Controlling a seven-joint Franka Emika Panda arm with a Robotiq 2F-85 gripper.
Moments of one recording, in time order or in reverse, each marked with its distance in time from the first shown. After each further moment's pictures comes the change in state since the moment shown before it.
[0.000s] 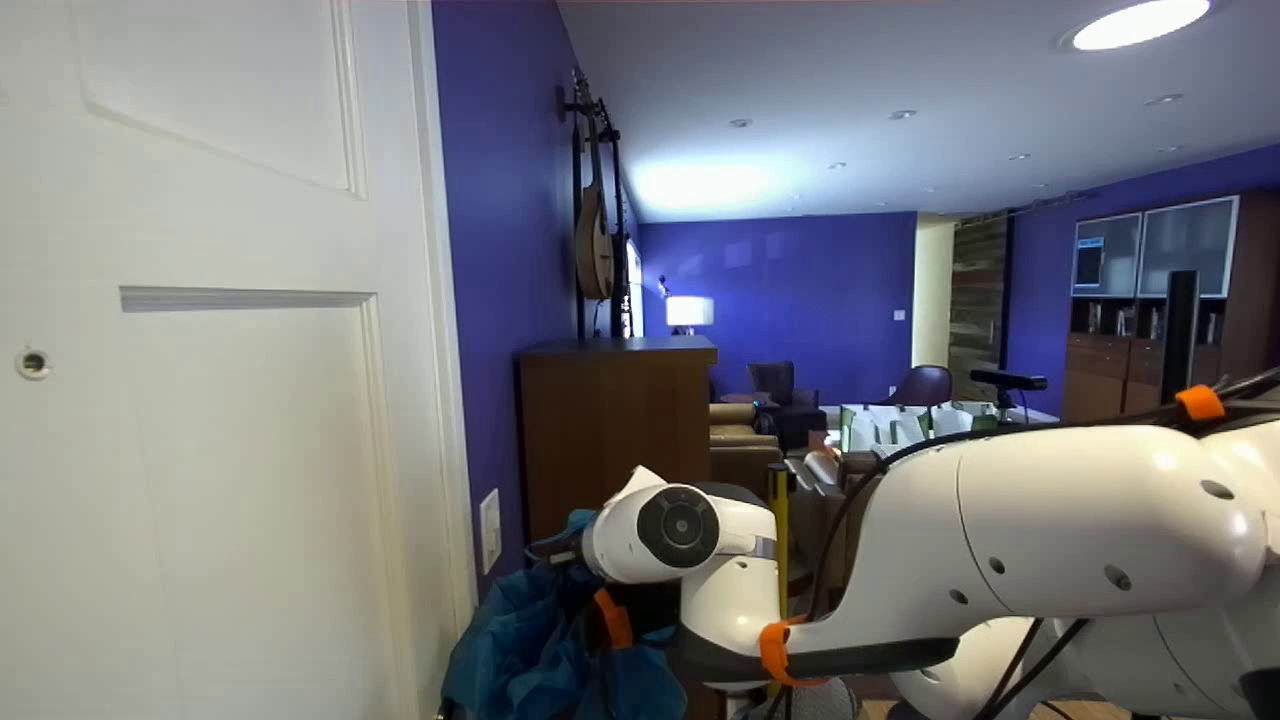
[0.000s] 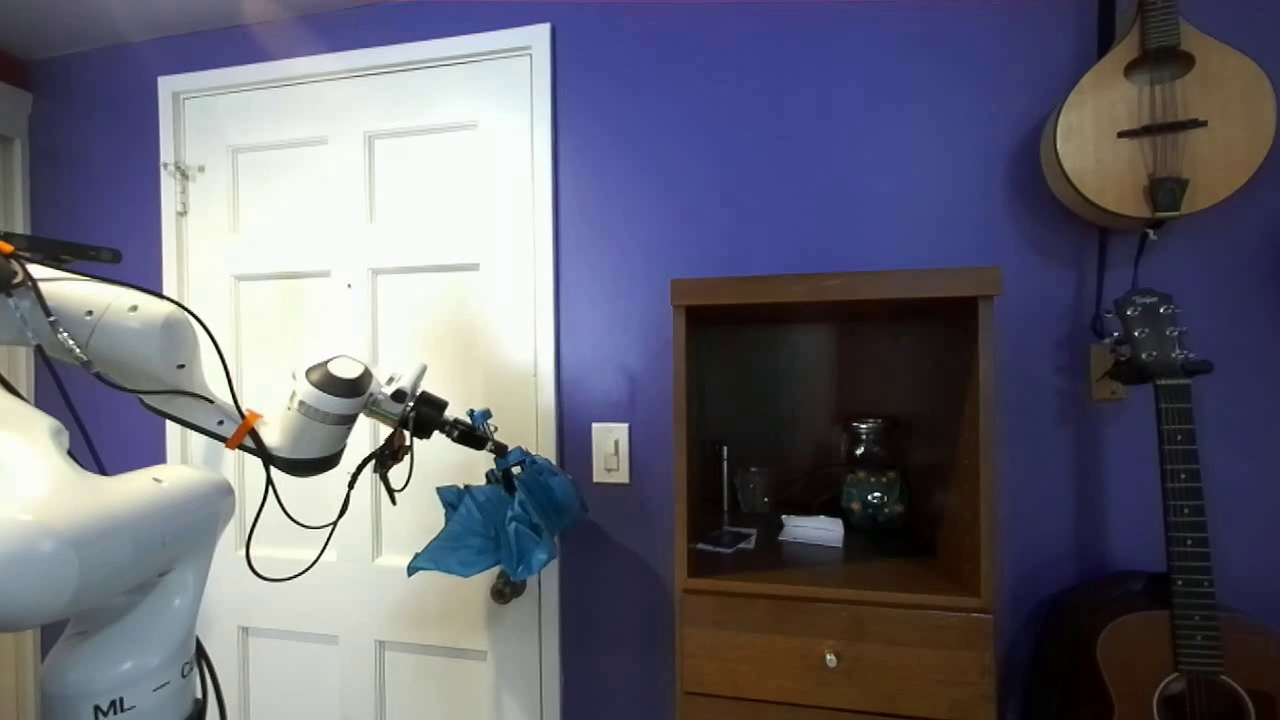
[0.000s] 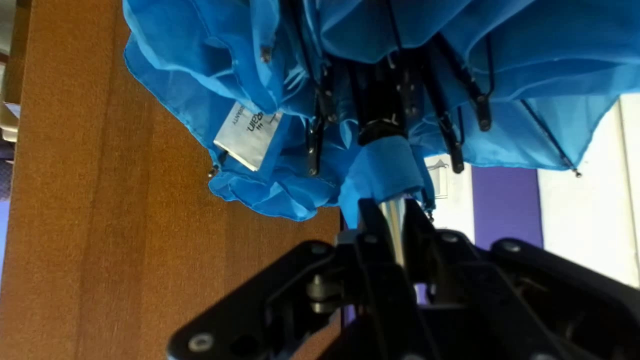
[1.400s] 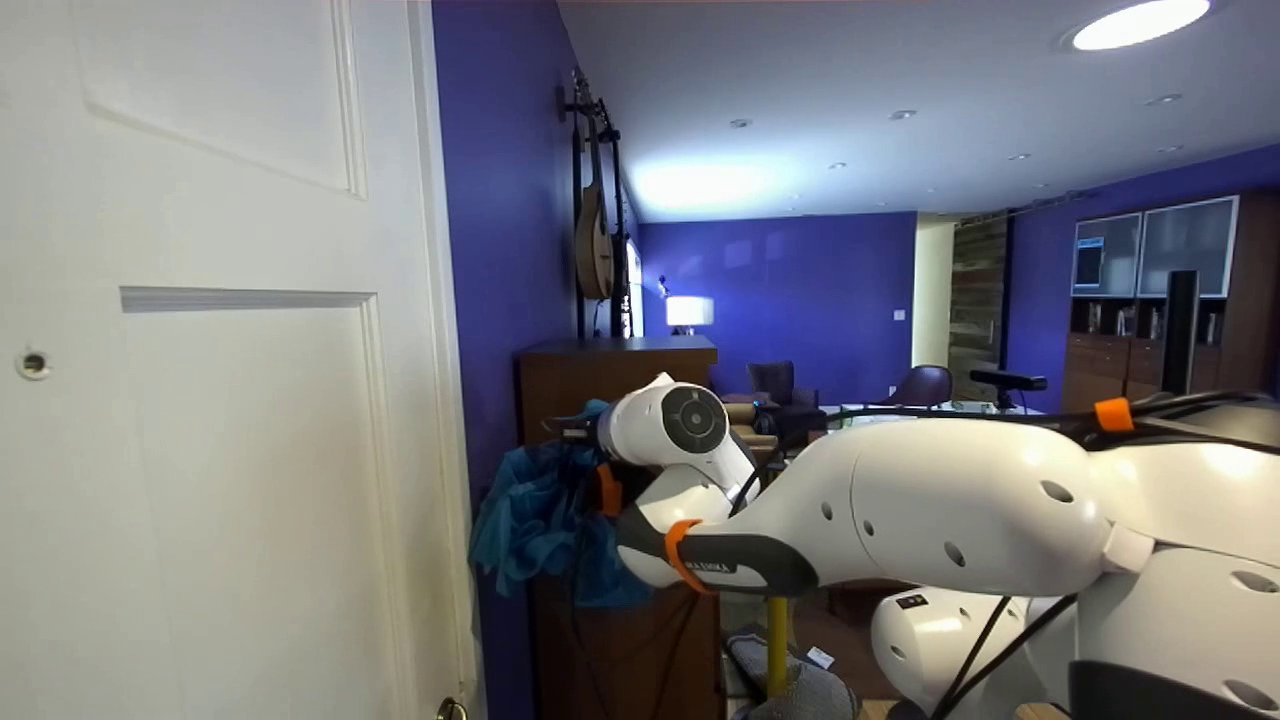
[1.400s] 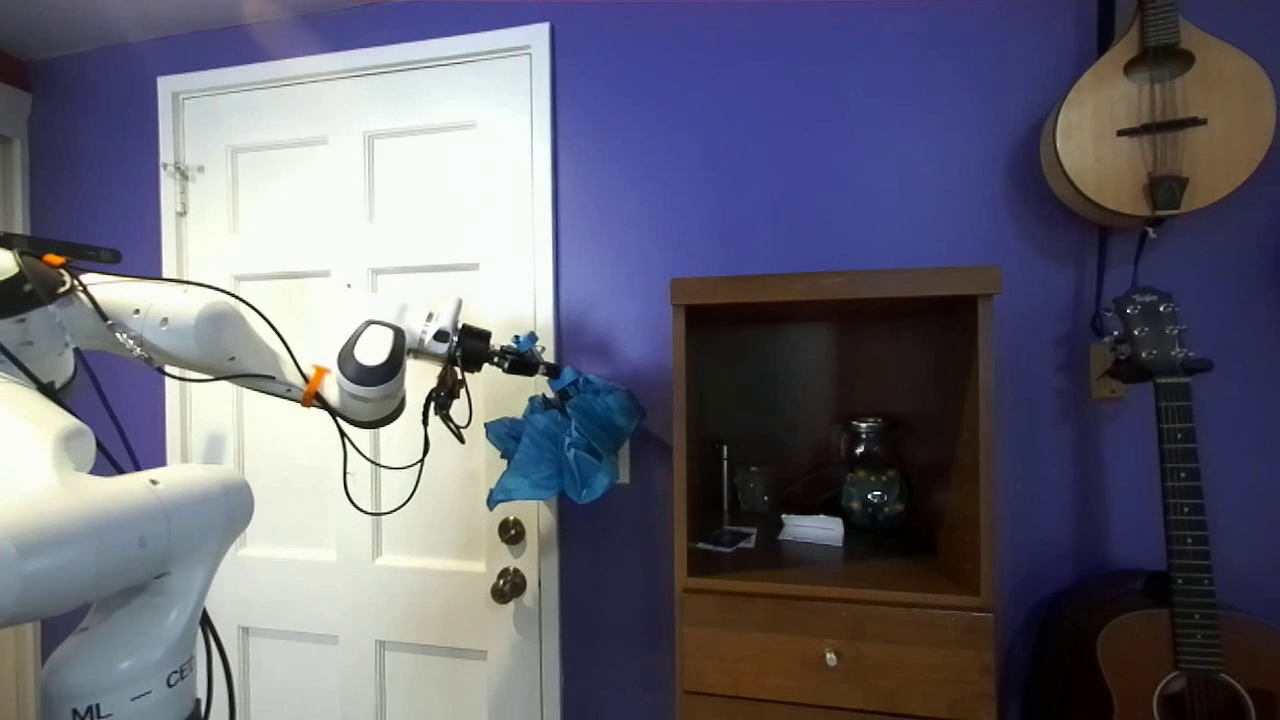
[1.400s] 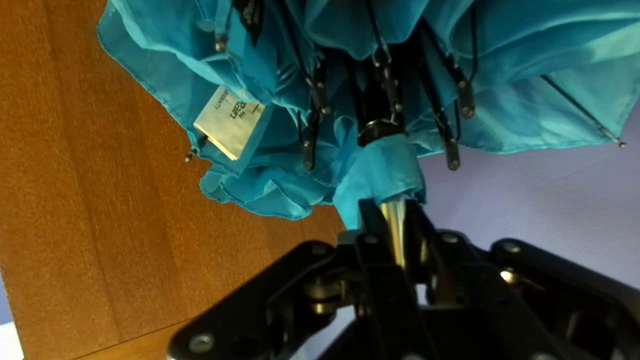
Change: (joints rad) arm -0.284 0.062 -0.042 0.109 0.543 0.213 -0.466
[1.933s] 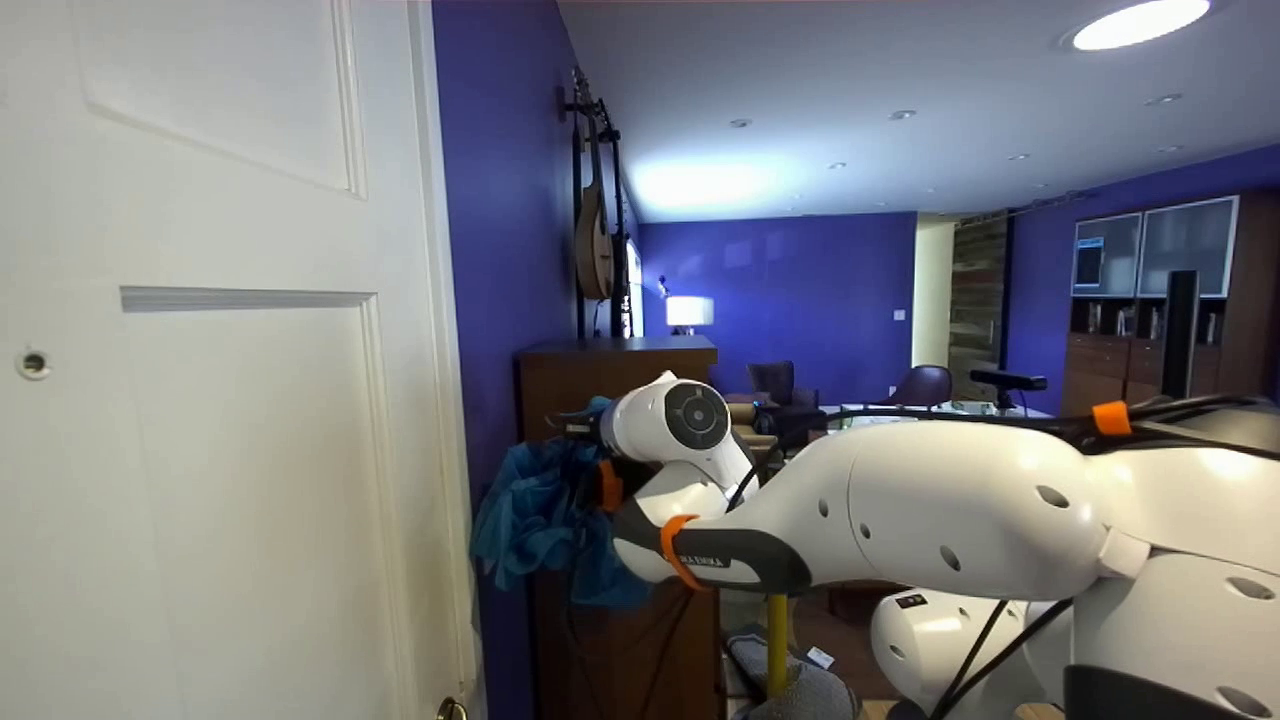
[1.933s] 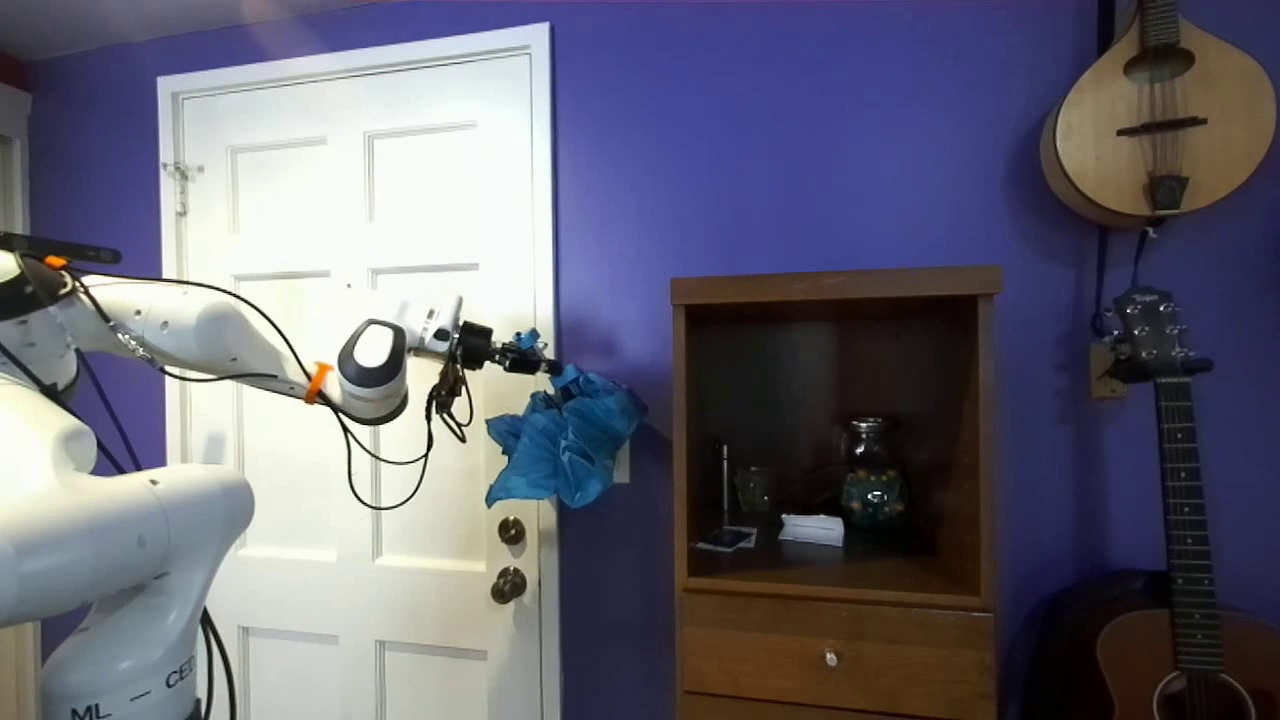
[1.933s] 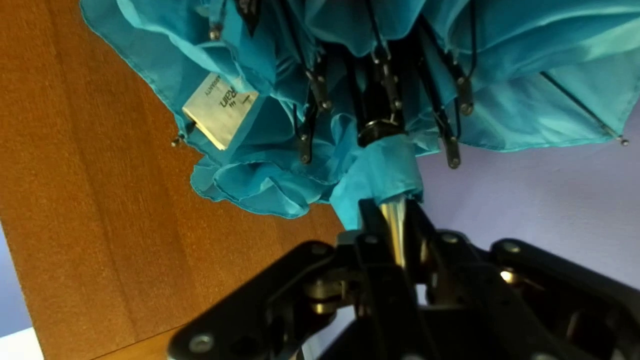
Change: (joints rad) arm -0.012 0.008 0.002 0.003 0.069 -0.004 -0.023
